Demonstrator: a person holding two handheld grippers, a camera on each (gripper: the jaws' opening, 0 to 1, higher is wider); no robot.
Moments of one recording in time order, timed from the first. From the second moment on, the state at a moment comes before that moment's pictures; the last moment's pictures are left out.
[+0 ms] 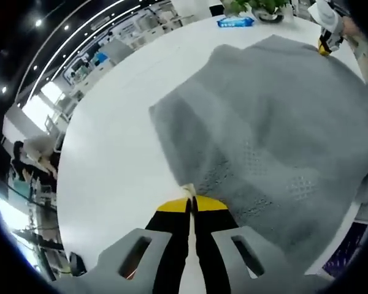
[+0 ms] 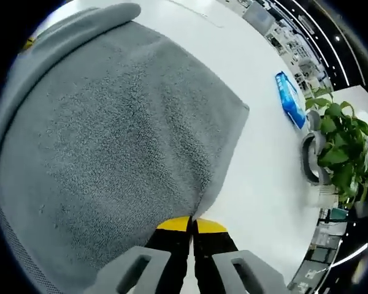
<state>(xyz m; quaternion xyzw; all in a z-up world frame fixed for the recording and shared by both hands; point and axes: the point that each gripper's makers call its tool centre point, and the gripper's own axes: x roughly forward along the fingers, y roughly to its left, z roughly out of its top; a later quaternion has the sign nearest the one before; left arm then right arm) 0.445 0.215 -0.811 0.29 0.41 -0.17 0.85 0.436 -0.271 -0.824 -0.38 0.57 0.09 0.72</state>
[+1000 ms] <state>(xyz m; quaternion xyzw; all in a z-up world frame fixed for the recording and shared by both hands) 0.445 0.266 -0.813 0.26 0.45 -0.13 0.85 0.434 -0.361 -0.820 -0.37 0.60 0.00 0.71</state>
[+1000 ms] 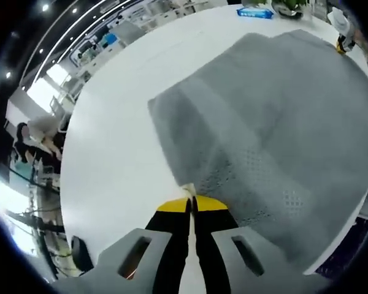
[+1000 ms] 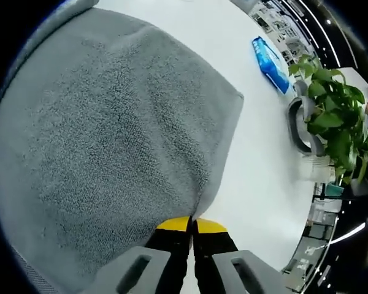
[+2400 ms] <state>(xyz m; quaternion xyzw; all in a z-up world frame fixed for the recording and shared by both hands) 0.444 0.279 -0.804 0.28 0.43 -0.06 0.86 0.435 -0.391 -0.823 -0.34 0.52 0.00 0.79</state>
